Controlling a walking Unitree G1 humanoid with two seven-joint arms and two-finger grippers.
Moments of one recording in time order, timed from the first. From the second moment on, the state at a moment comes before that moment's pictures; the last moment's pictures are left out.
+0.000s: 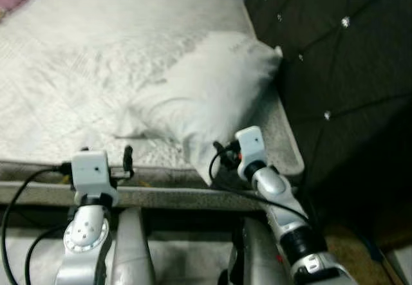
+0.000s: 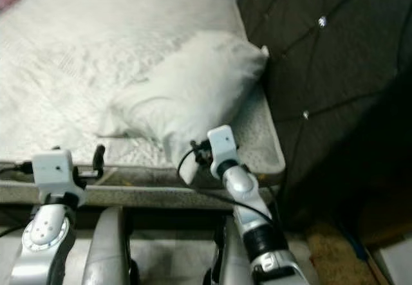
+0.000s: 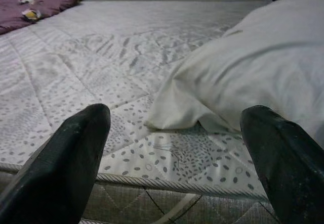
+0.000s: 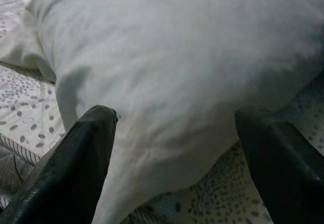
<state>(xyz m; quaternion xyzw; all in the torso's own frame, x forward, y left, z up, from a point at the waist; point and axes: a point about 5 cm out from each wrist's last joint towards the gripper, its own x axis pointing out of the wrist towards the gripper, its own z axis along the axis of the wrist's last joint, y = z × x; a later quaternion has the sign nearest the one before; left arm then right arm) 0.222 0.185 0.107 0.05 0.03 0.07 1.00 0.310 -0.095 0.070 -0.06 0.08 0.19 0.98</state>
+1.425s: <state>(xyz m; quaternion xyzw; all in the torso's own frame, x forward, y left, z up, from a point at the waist) 0.214 0.165 0.099 0.04 0.05 0.05 1.00 0.340 -0.056 0.096 0.00 0.10 0.28 0.95</state>
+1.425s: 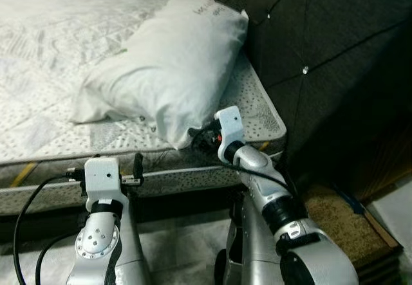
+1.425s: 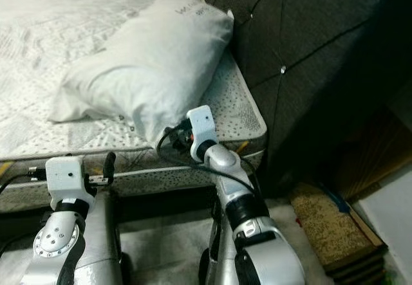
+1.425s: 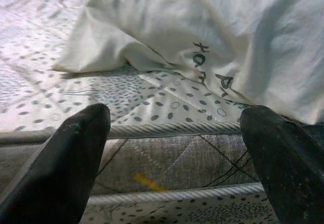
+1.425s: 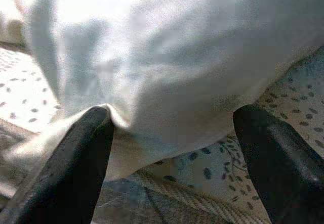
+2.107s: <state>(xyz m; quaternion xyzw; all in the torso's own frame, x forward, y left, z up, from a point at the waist) 0.224 0.165 0.102 0.05 0.04 0.04 1.00 0.360 -0.029 0.119 0.09 0.10 0.26 0.96</state>
